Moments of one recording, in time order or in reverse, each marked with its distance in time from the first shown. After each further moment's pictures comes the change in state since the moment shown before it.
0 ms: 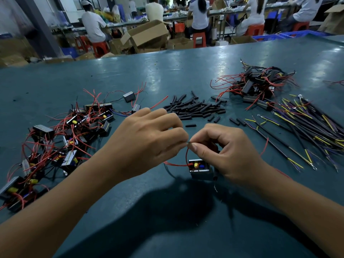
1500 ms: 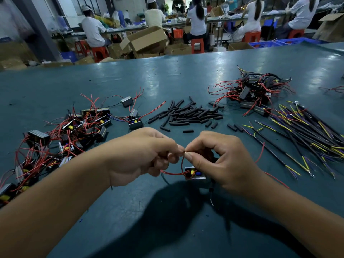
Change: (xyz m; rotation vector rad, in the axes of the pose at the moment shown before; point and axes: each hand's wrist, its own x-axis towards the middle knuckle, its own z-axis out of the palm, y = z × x) left_hand 0.015 0.009 0.000 -1.412 -0.434 -1.118; right_hand 0.000 -0.003 -0.001 -0.036 -0.009 -0.054
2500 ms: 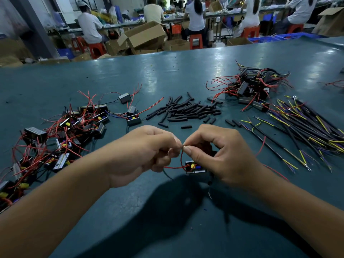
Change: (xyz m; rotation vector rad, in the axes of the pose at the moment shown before) left_hand 0.002 -0.008 0.005 -0.022 0.042 0.135; right_hand 0.001 0.001 -0.002 0.002 0.003 0.001
